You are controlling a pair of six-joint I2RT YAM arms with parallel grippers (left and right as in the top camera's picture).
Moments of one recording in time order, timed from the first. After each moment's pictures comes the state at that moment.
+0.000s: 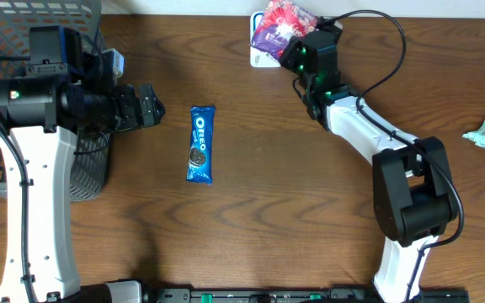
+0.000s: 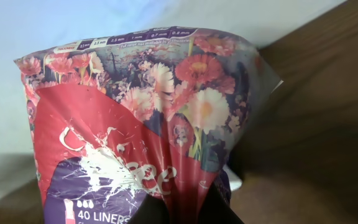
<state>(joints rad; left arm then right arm) 0.07 1.50 1.70 -1.38 0.33 -0.14 0.33 2.04 1.39 0.24 0.13 0.76</state>
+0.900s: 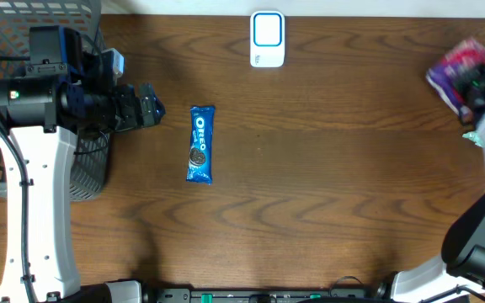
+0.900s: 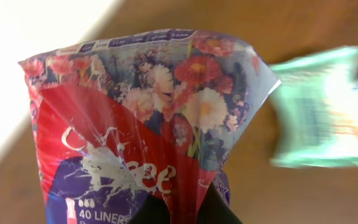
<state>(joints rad) 0.07 1.50 1.70 -1.38 0.33 -0.14 -0.41 1.78 1.40 -0.44 0.17 0.53</state>
